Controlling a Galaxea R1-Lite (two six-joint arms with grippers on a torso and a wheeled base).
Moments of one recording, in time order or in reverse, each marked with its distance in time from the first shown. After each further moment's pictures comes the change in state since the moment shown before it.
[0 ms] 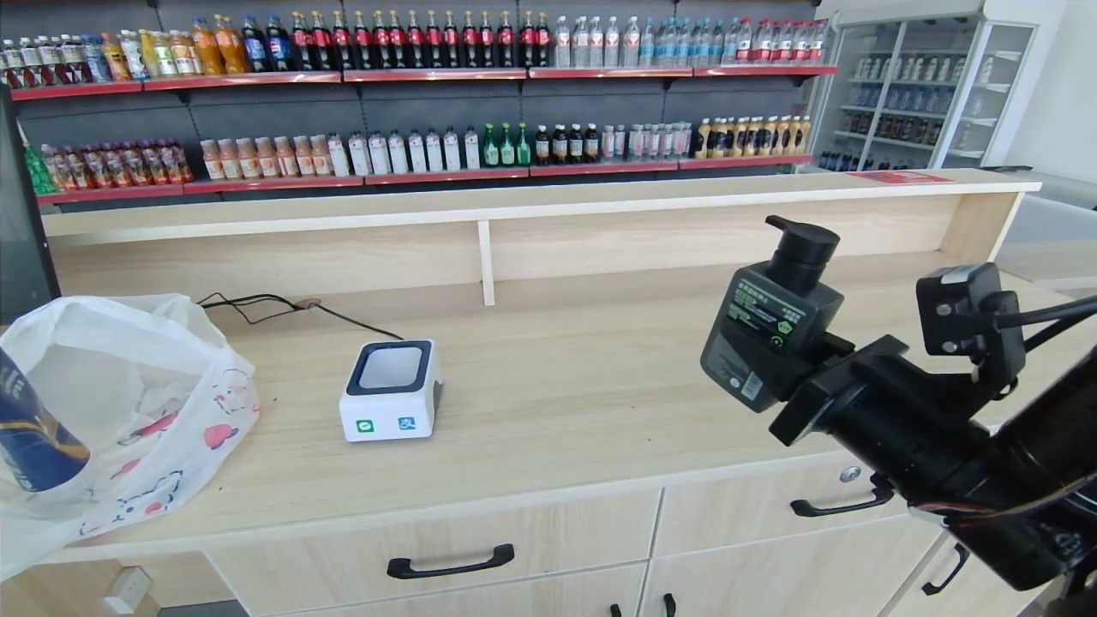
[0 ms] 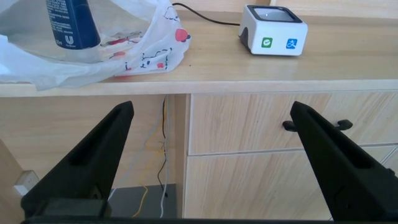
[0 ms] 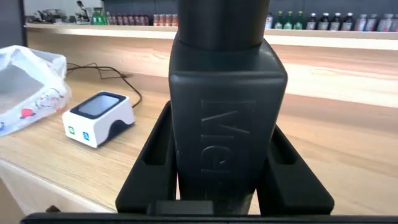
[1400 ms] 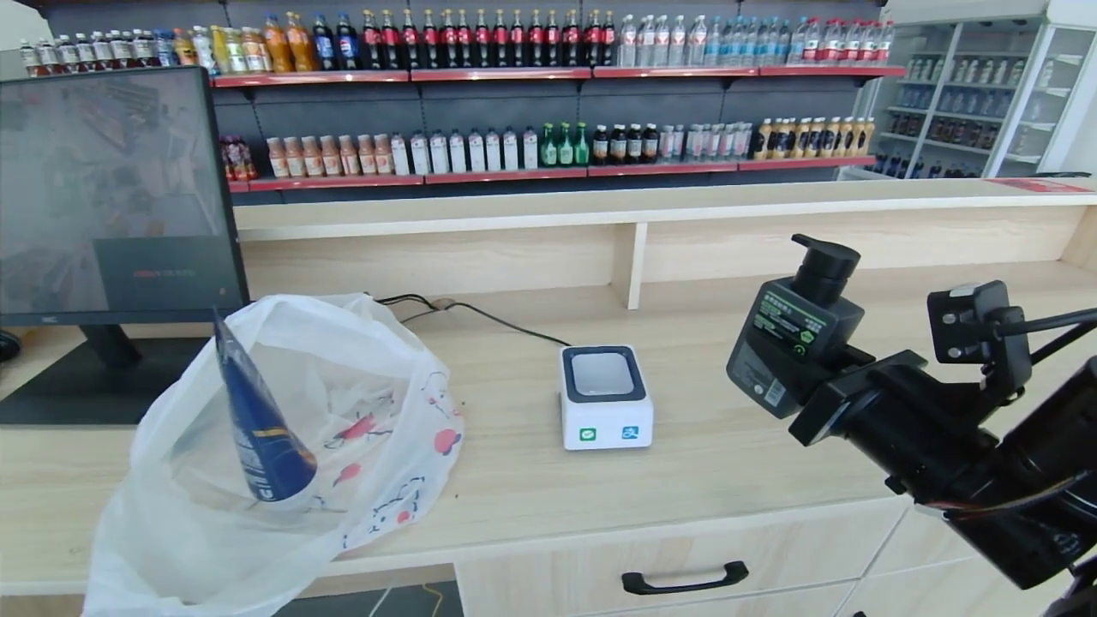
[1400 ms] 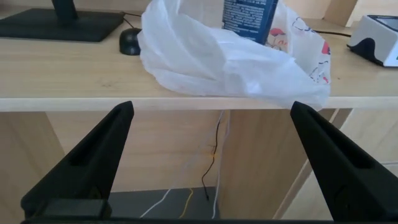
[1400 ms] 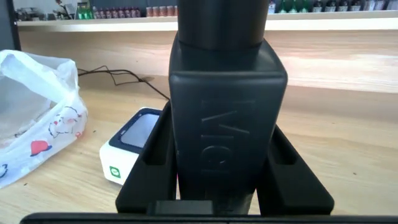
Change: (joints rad) left arm 0.000 0.000 0.000 -0.001 0.001 0.000; right arm -0.078 0.021 0.051 -0.038 -0.004 0.033
